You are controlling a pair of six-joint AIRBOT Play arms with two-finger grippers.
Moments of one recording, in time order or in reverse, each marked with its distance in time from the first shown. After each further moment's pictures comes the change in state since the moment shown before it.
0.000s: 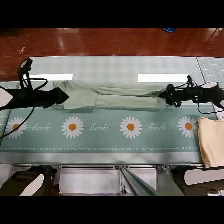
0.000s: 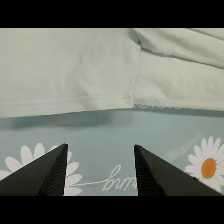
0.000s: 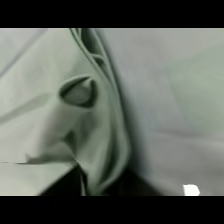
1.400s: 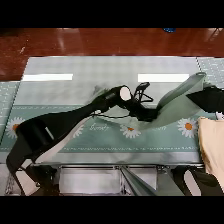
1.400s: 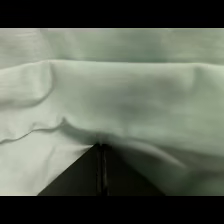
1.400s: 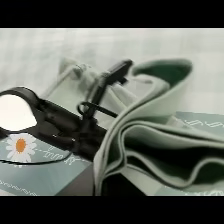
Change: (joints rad) left arm -0.780 -1.027 0.806 -0.420 0.004 0.043; right arm 0.009 1.040 -0.002 -0.165 0.428 0.064
